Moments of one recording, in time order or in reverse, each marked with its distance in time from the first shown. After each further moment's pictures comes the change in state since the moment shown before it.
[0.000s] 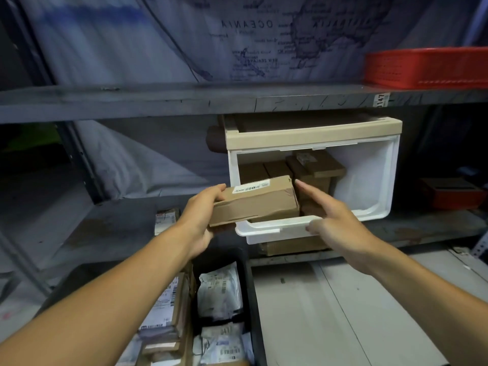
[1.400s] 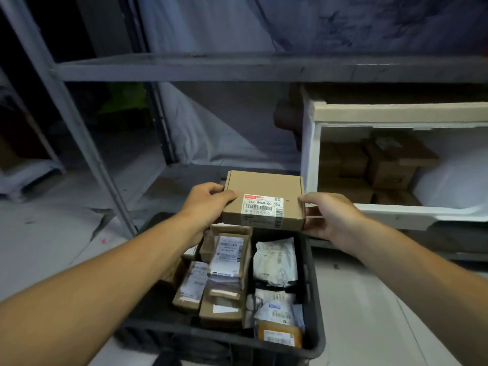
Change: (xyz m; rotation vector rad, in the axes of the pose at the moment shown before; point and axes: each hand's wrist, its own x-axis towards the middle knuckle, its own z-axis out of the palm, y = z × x) left_hand -0.032 -0.022 -0.146 0.383 0.322 0.096; right_hand 0.027 -0.039 0.143 0.395 -0.024 0.459
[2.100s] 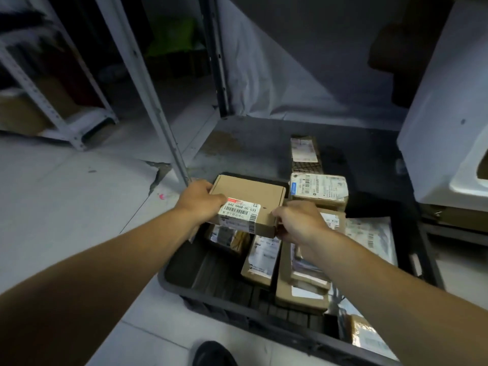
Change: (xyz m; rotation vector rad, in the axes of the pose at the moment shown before) left_hand 0.083 -0.143 -0.164 0.364 0.110 -0.249; right_hand 0.067 0.117 0.241 -0.239 -0.177 0.122
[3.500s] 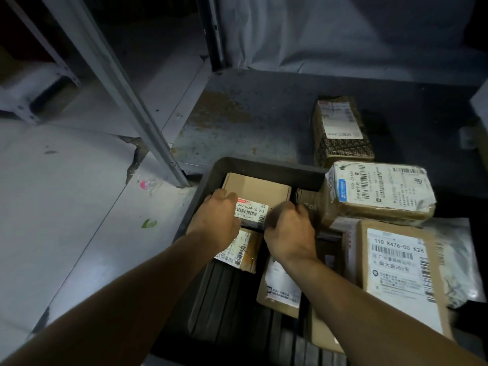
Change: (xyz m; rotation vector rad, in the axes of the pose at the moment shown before) left_hand 0.139 -0.086 0.068 0.787 -0.137 0.386; right_hand 0.136 0.050 0.090 -0.730 0.163 -0.120
